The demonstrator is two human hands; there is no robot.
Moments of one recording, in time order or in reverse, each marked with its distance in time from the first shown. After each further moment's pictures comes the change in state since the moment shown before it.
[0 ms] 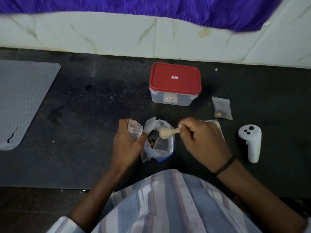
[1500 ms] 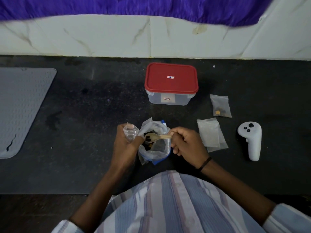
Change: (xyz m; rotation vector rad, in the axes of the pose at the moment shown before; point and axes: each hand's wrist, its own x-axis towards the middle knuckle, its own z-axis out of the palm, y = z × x) left_hand 0.004 -0.003 0.008 -0.328 -0.065 -0.236; right_hand -0.007 0.033 0.062 0.635 -0.182 0.471
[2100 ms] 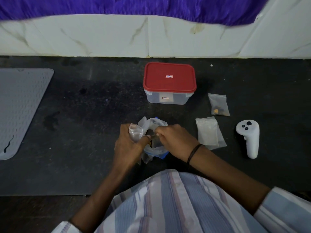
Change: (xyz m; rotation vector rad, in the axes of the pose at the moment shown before) left_hand -0.007 0.007 0.006 0.272 0.027 0.074; right_hand 0.017 -0.043 0.012 -0.826 -0.296 -0.278
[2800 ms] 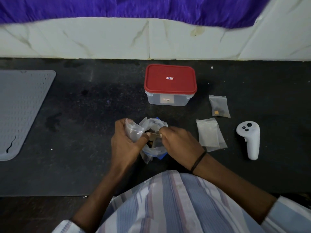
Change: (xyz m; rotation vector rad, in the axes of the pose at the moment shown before) left_hand -0.001 0.006 -0.007 -0.027 0.073 0.176; right_hand -0.018 -0.001 0.005 -0.022 0.236 -0.062
